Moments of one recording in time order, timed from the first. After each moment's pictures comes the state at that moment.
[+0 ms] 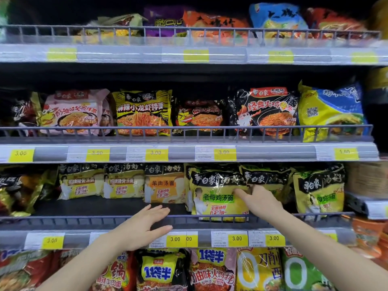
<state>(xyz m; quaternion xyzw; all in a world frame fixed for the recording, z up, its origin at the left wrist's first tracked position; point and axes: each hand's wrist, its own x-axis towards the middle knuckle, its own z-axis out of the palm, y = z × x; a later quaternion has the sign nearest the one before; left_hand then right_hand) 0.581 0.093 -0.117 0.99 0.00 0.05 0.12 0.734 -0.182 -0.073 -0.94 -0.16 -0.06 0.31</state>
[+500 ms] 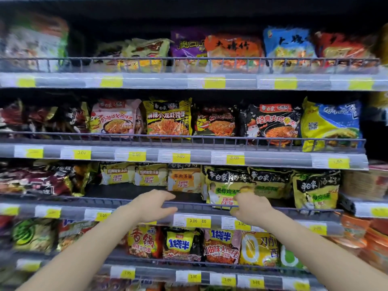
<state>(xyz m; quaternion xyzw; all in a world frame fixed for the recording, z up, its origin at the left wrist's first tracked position) 0.505 0.066 -0.026 1.00 0.07 0.02 0.06 0.641 -0.175 -0.032 -0.95 -0.32 -0.03 -0.02</state>
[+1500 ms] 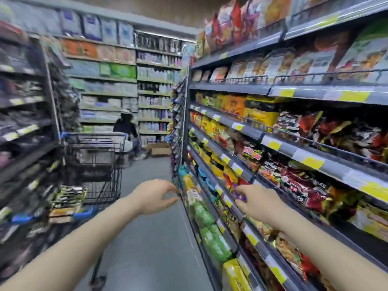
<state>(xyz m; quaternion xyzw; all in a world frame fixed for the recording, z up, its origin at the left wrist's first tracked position) 0.023 0.209 -0.002 0.80 0.59 0.07 -0.05 0.300 0.238 0.008 -0.56 -0.82 -0.06 0.04</state>
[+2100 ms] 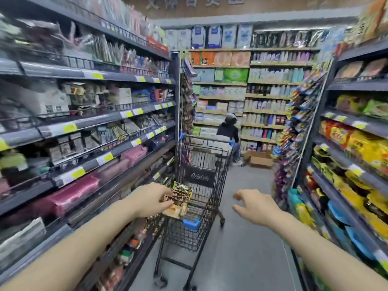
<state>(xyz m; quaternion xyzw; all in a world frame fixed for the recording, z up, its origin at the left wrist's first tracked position) -0.335 0.205 -0.028 0.60 0.80 0.04 -0.05 -0.105 0.377 -0.018 -0.32 -0.94 0.01 0.04</state>
